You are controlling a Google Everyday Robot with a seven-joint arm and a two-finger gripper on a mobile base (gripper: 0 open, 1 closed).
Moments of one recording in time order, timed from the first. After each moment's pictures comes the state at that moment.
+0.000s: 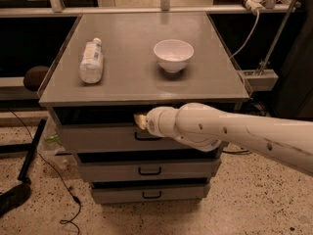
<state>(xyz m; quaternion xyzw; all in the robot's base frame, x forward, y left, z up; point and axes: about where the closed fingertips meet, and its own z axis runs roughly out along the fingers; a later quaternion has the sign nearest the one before) 0.618 0.043 0.700 -0.23 0.84 0.24 0.43</state>
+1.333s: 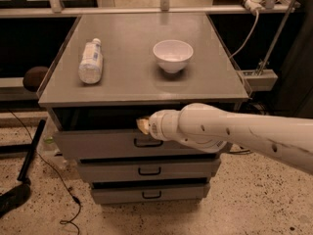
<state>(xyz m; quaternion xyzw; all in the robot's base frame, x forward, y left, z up) 0.601 0.034 0.698 -0.24 0.85 0.23 0.41</state>
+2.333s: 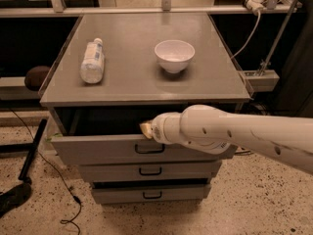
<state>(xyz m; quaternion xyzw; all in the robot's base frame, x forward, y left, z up) 0.588 0.028 0.696 -0.26 0.85 0.21 0.40</state>
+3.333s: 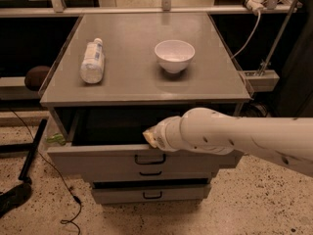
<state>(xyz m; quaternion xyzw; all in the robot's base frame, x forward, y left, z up) 0.555 0.015 0.693 -0.35 0.85 0.15 0.37</state>
